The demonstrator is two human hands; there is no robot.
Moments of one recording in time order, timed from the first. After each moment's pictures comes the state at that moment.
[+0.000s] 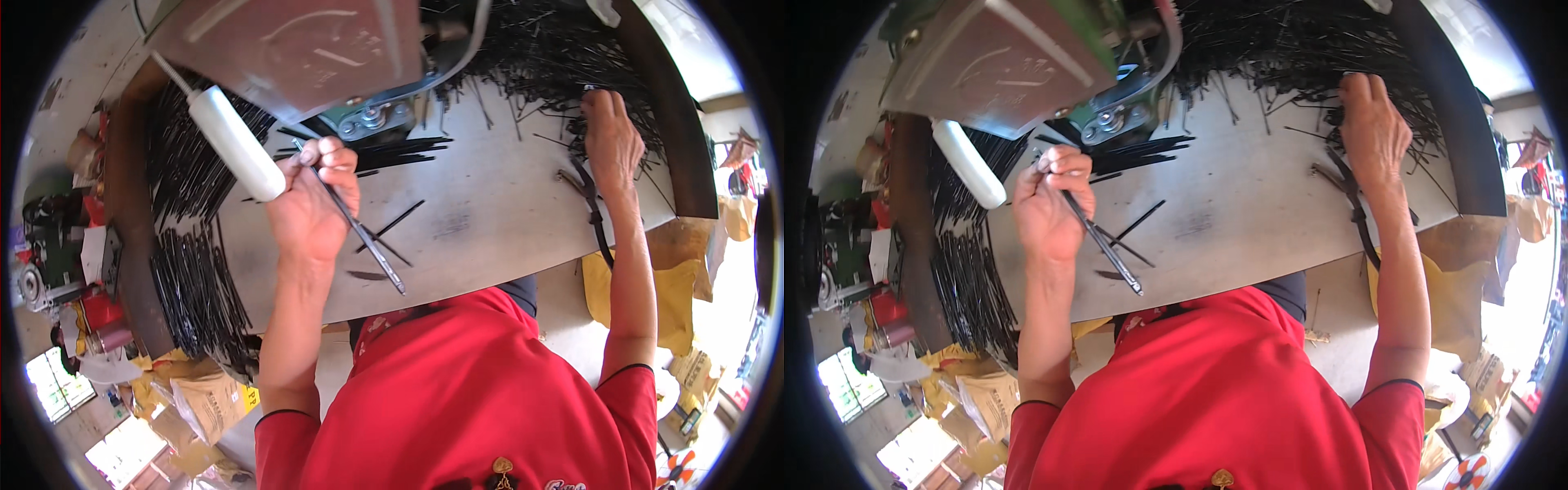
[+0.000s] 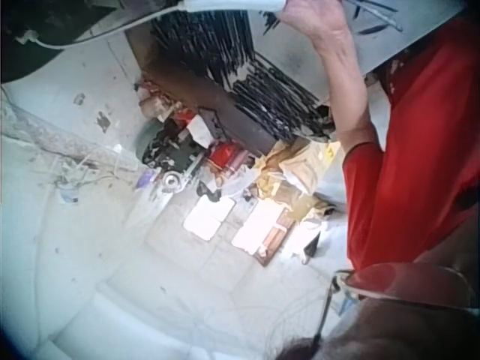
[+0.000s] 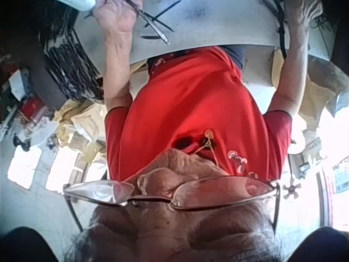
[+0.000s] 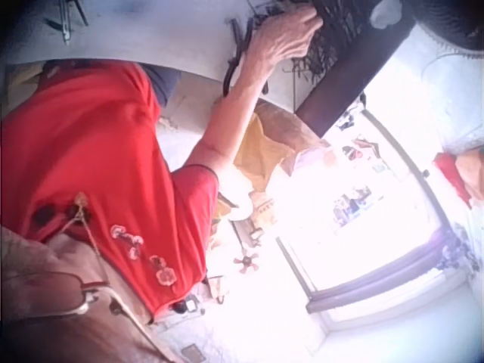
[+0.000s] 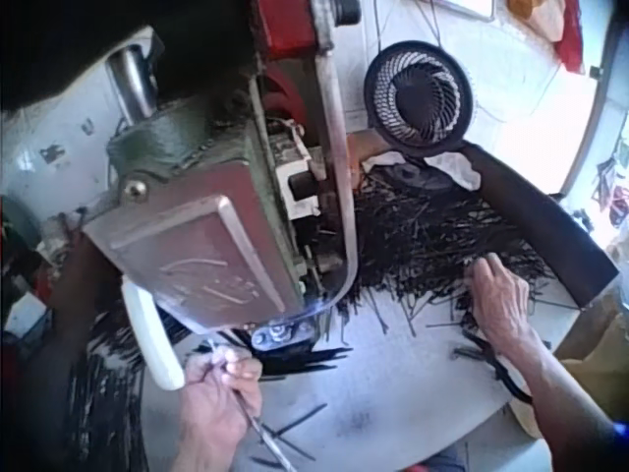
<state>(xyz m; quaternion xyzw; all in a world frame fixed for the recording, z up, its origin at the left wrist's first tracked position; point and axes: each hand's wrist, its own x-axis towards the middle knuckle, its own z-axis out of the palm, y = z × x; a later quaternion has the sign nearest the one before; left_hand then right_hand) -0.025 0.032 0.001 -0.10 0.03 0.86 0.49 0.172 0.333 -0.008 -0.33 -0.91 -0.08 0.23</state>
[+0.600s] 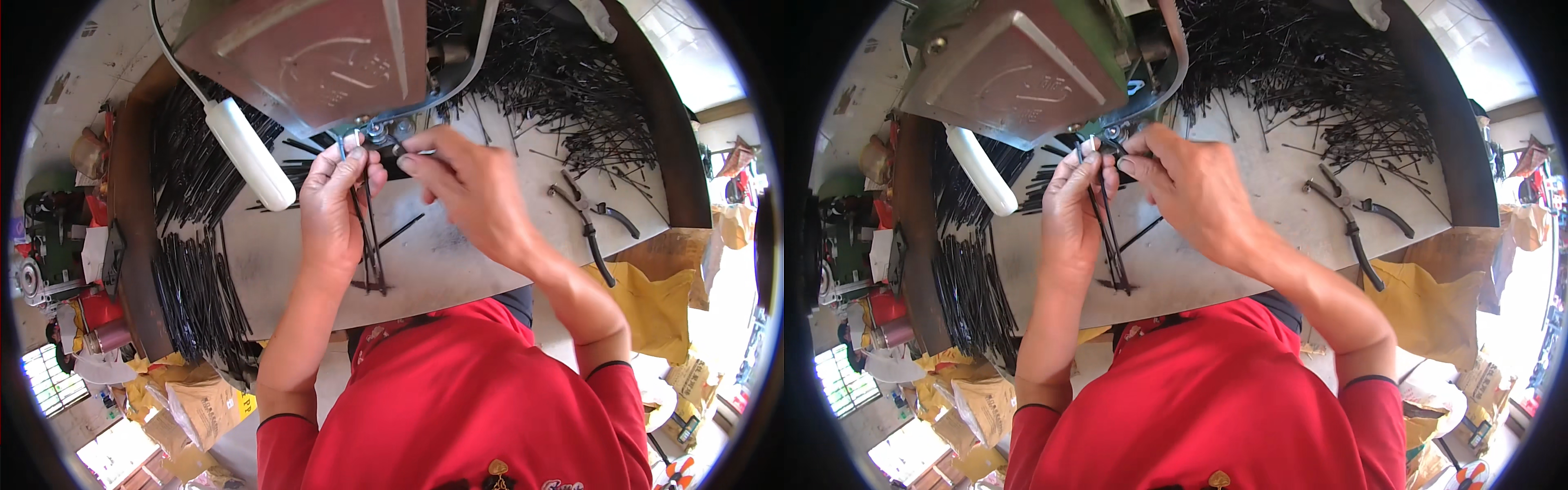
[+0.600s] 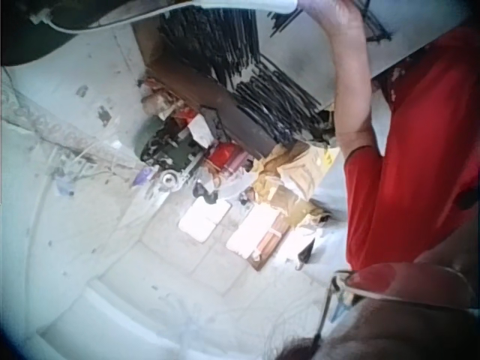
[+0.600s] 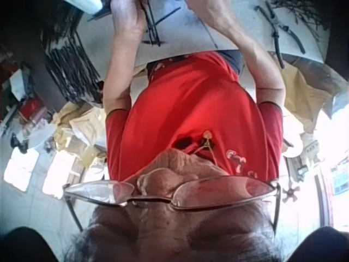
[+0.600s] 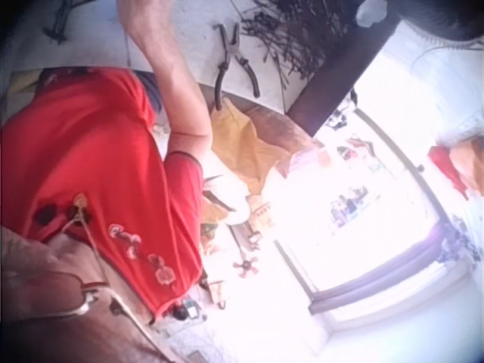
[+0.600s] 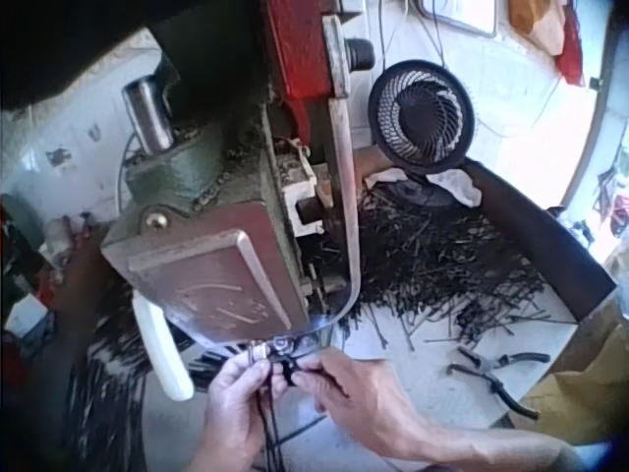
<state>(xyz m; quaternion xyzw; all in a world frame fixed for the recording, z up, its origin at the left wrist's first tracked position) -0.005 0.058 0.005 -0.01 0.50 0.81 0.32 0.099 0.184 0.045 -0.18 -0.81 0.54 0.16</state>
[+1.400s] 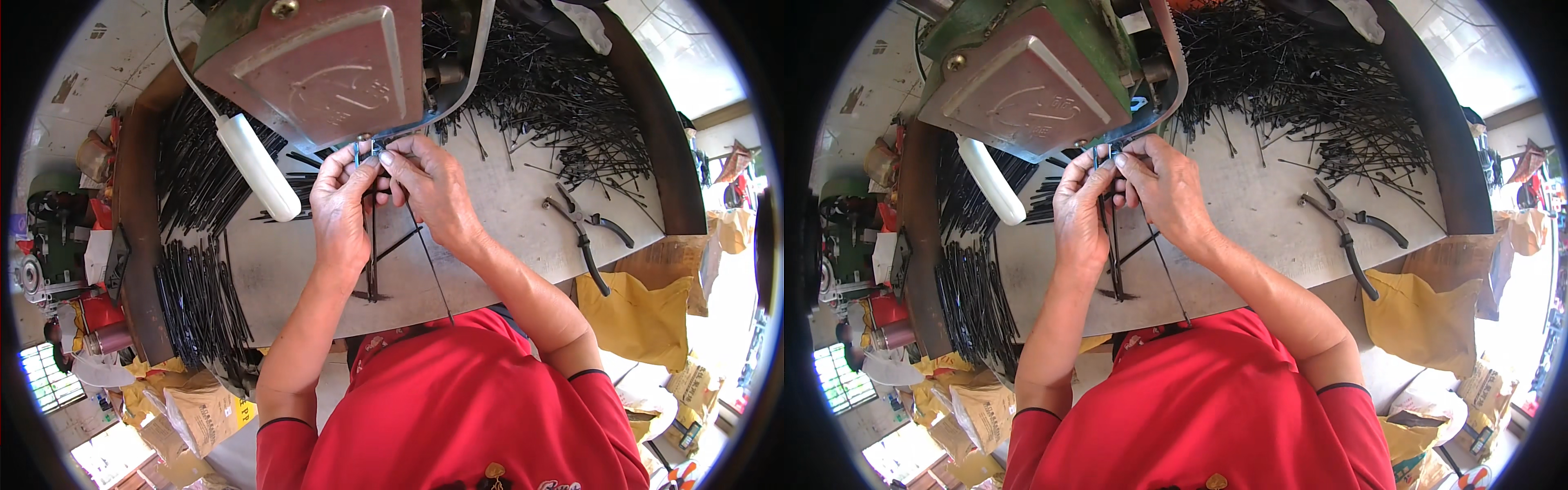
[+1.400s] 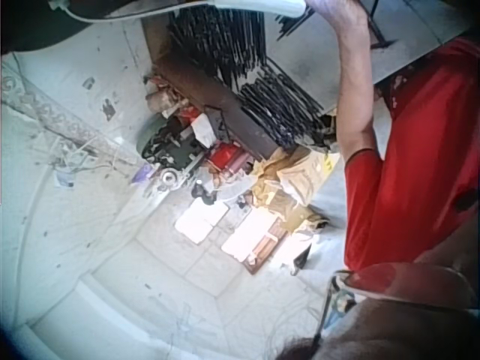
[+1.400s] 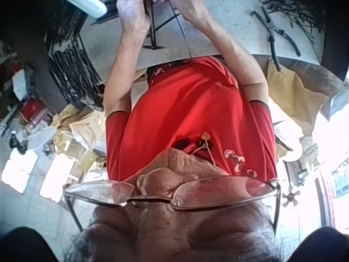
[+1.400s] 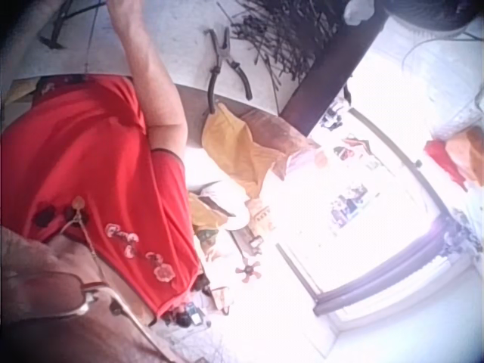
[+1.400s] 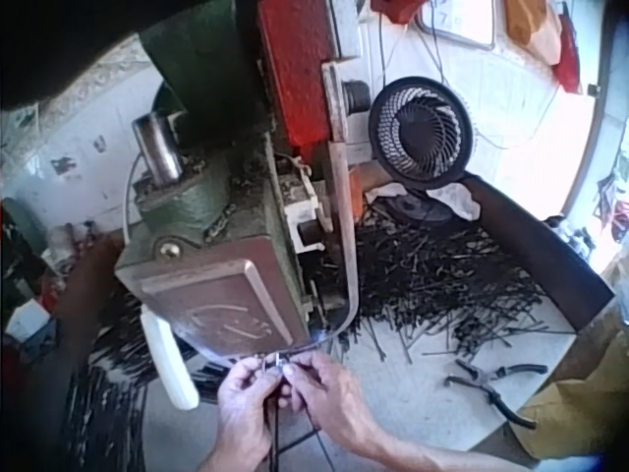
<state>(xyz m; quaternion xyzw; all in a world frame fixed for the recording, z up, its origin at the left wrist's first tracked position) -0.006 0.069 -0.002 0.05 0.55 0.79 0.29 0.062 0.170 0.001 -0.23 -0.62 0.73 0.16</state>
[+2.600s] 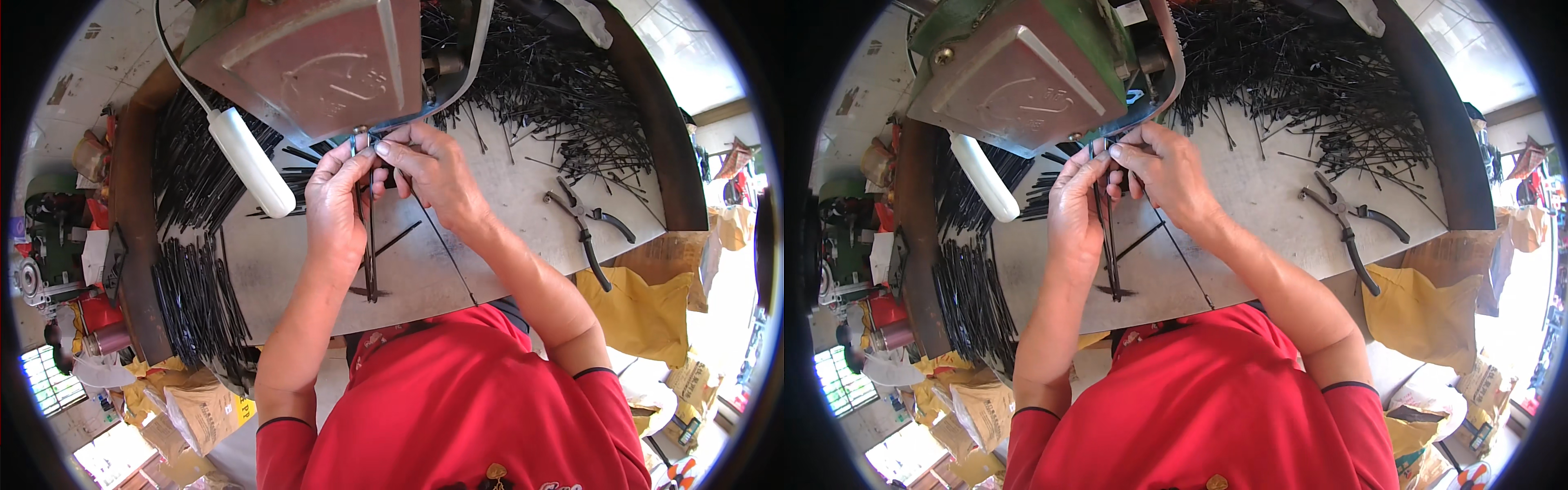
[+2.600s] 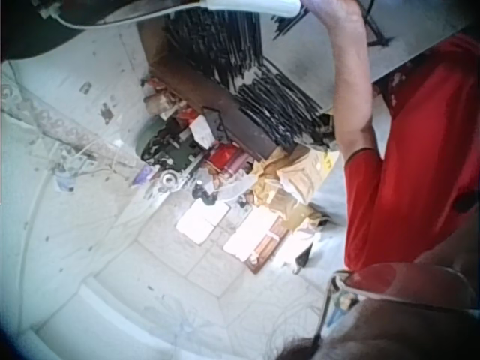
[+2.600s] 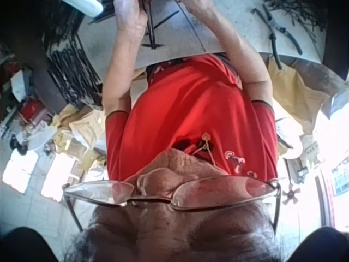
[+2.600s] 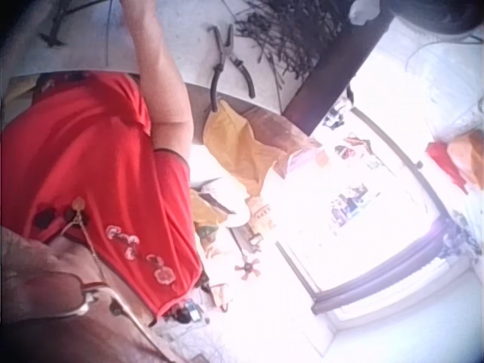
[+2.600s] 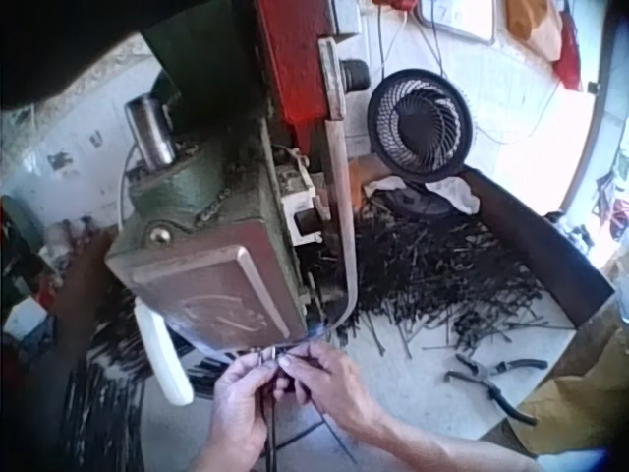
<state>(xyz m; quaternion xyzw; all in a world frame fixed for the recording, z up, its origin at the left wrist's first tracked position) -0.008 0.071 0.006 -0.03 0.51 0.80 0.32 0.058 0.184 0.004 -0.20 -0.60 0.76 0.14</state>
